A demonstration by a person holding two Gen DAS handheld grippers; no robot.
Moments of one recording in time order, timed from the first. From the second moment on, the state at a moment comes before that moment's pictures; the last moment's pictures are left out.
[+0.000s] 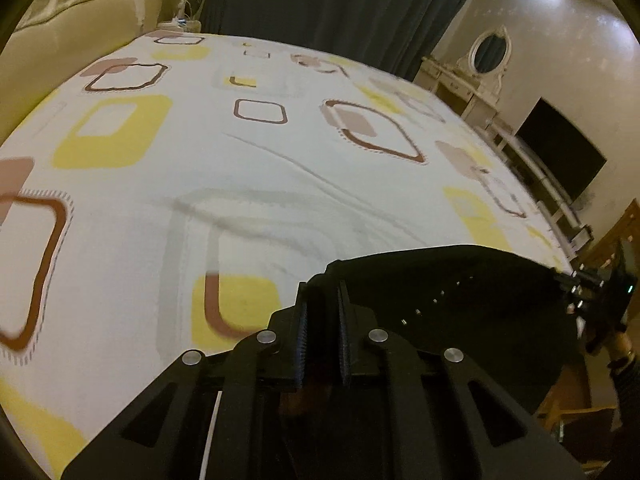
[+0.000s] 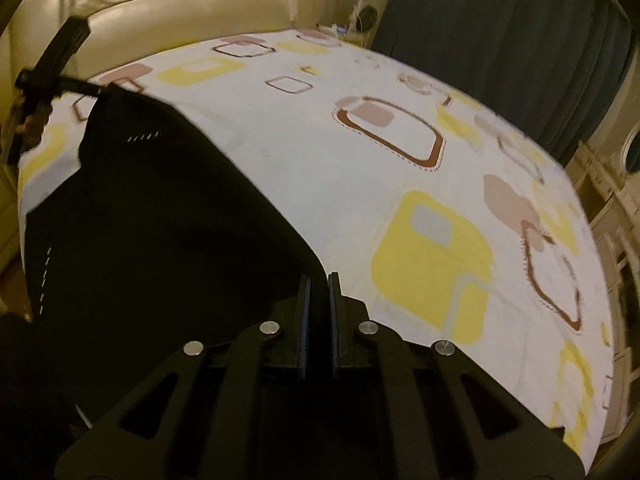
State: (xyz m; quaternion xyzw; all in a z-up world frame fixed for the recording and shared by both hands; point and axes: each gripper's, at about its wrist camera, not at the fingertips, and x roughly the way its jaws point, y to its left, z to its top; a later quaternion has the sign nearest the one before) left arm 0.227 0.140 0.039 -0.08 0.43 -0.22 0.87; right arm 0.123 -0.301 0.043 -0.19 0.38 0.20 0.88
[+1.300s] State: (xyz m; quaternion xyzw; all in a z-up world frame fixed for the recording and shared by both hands) left arm 0.047 0.177 -0.051 -0.12 0.50 -0.16 0.84; right arm -0.049 -0.290 -0.038 -0.16 0.44 0.20 0.86
